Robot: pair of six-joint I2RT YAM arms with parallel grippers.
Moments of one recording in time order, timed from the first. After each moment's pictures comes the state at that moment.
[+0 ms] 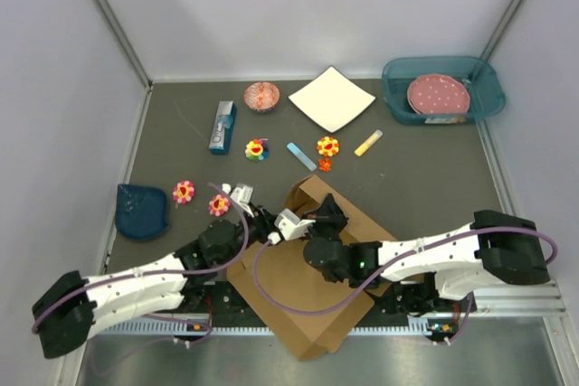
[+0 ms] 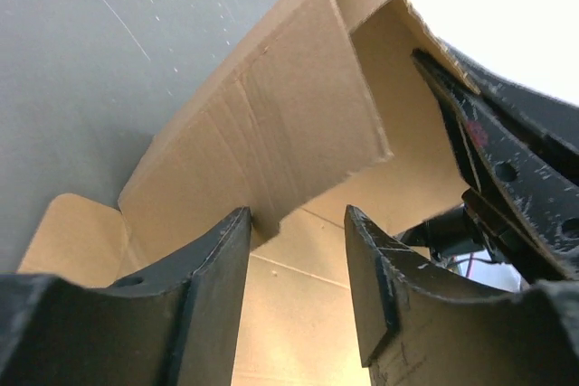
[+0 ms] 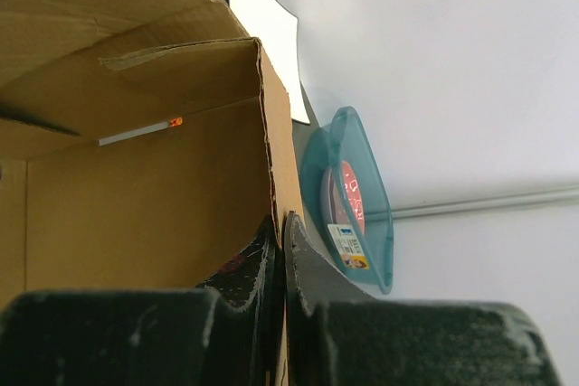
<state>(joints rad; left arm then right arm) -0.98 0.79 0.11 0.57 -0.11 -0.83 1.49 1.39 0.66 0.31 1.23 -0.71</state>
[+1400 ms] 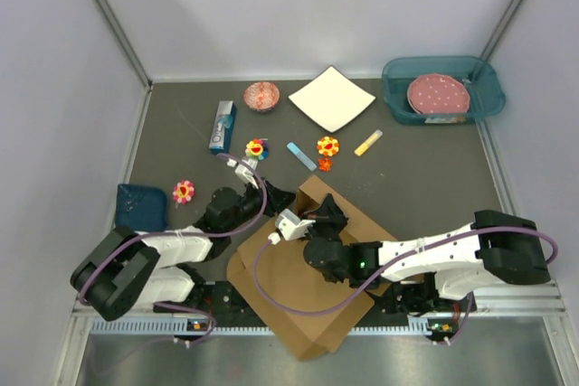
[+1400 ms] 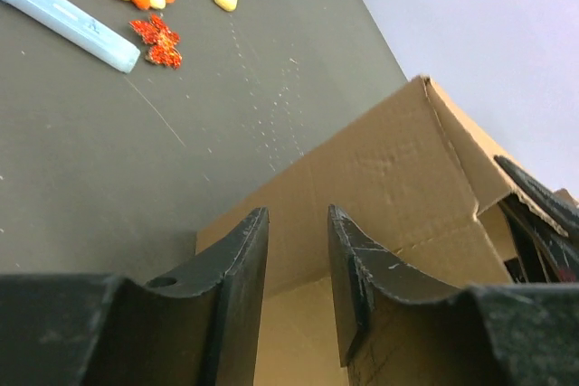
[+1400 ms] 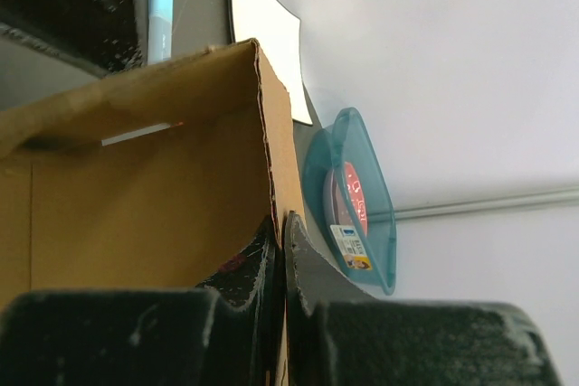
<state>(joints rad) -0.64 1.25 0.25 0.90 0.23 -0.75 1.50 1.38 0.66 0.30 1.22 -0.70</state>
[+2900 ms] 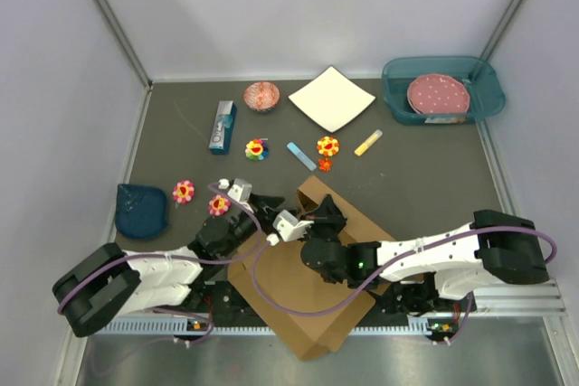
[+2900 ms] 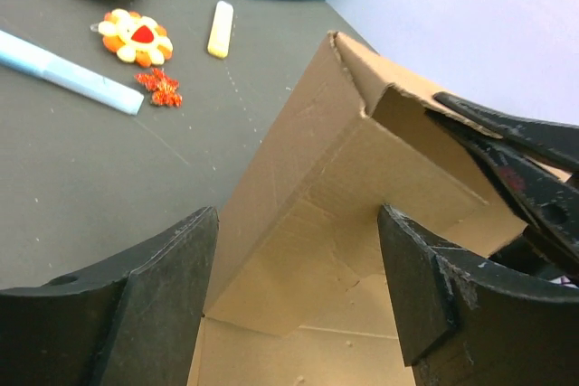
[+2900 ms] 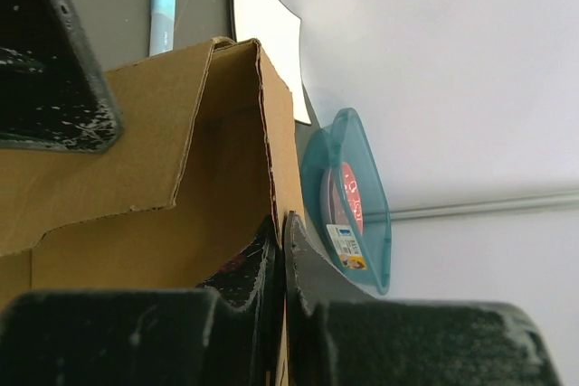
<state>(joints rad) -0.82 1.10 0.05 1.10 0.02 -0.55 1.50 1.39 0.68 0.26 1.22 -0.69</state>
